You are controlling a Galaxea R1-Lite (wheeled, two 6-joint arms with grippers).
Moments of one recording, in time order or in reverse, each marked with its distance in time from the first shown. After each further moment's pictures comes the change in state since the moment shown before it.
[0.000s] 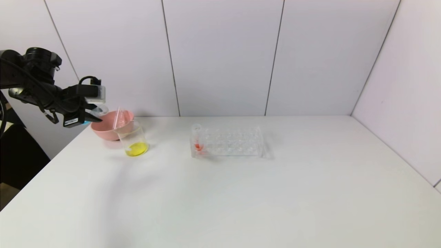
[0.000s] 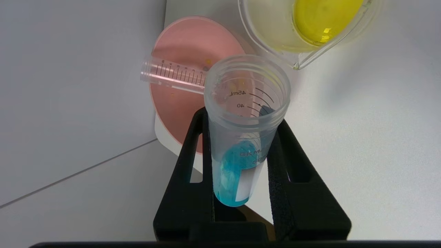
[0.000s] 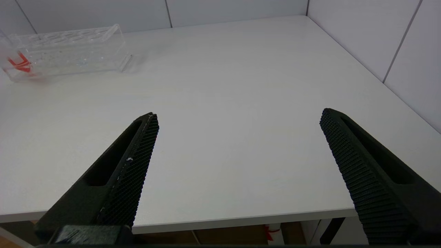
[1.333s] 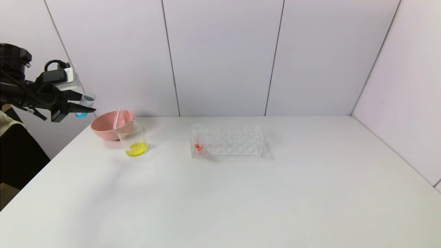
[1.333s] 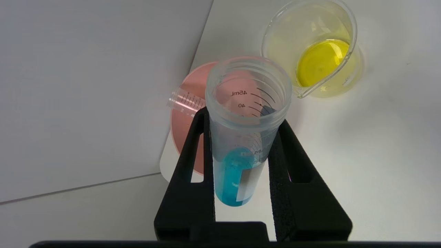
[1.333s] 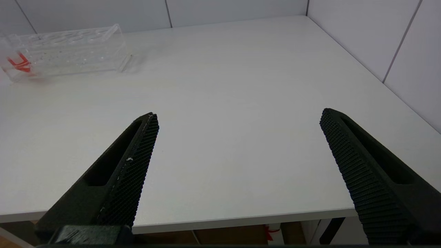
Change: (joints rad) left arm 0.122 -0.031 0.012 -0.029 -0.366 -0.061; right arm 0.000 0.000 0.000 0.000 0.000 0.000
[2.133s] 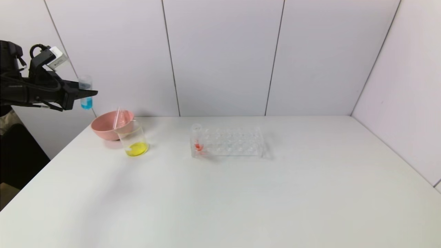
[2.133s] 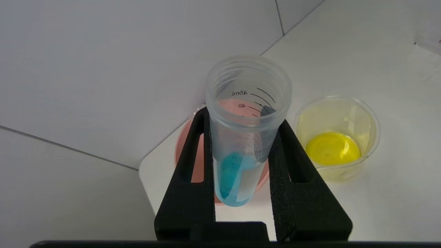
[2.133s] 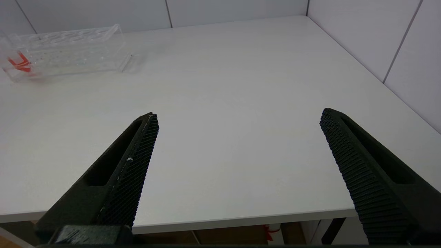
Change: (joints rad) left arm -0.010 -0.135 0.335 -0.575 -0.014 -0.672; right arm 0.000 0.000 0.000 0.000 0.000 0.000
